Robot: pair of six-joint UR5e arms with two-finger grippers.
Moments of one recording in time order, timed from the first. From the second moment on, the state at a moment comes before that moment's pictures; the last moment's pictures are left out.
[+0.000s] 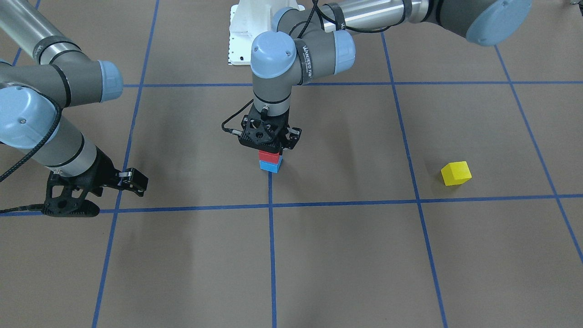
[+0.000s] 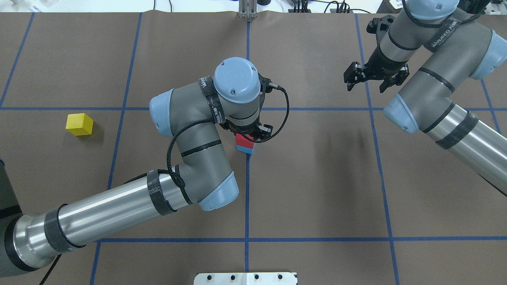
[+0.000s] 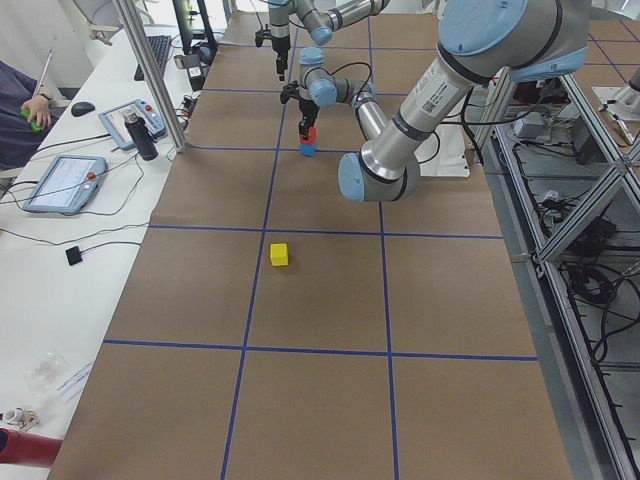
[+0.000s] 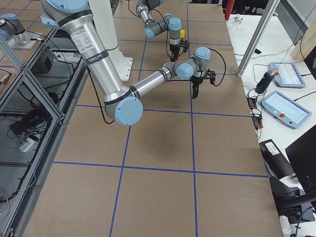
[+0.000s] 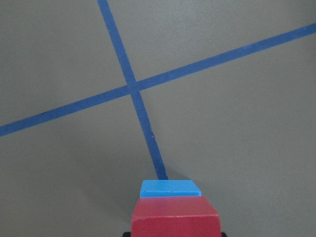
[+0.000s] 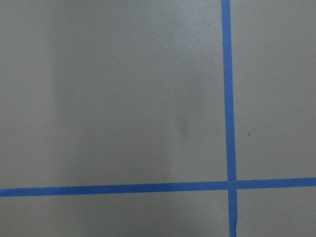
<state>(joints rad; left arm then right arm) -0.53 -2.51 -1.41 -1.60 -1.87 -0.89 0.95 -1.06 1.56 -1.52 2.18 0.85</state>
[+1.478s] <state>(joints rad) -0.89 -2.12 -1.81 -1.45 -2.14 -0.86 0.96 -1.05 1.57 -1.52 2.18 0.85</state>
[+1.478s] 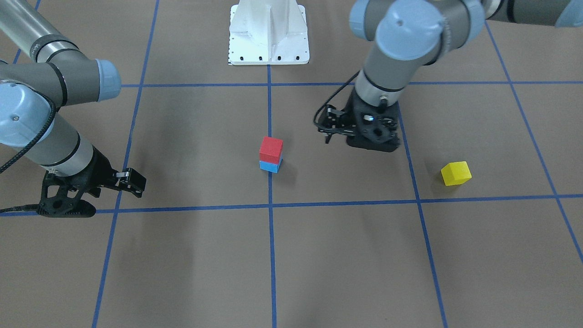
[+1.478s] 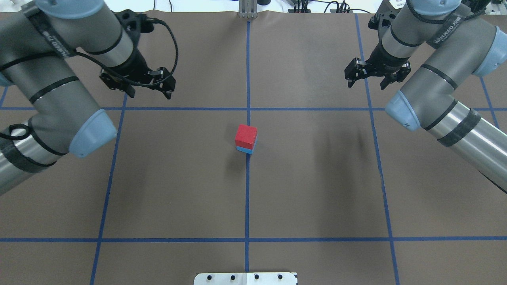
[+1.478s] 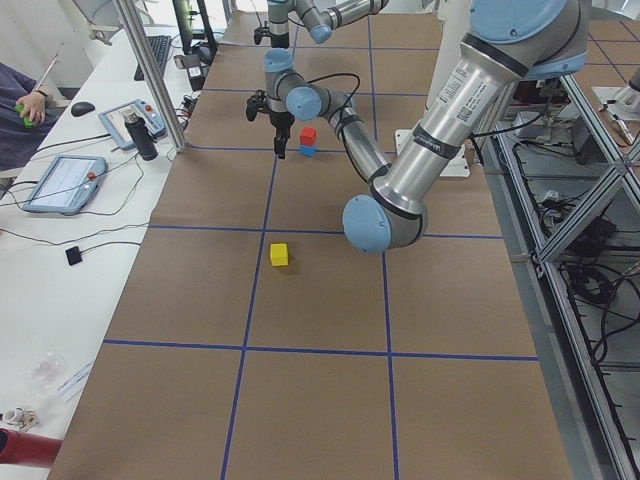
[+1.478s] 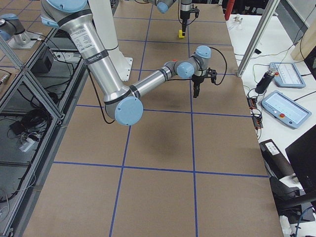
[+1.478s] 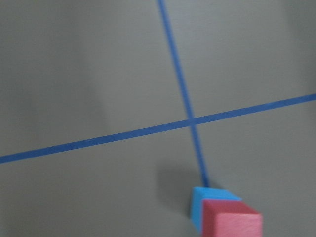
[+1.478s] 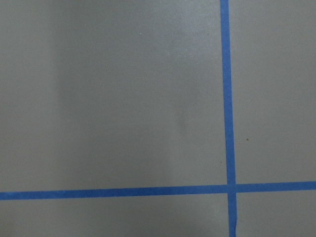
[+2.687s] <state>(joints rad) -0.96 -1.81 -1.57 -1.91 -2.14 -0.84 0.96 -1.06 1.56 -1.52 2.18 0.85</state>
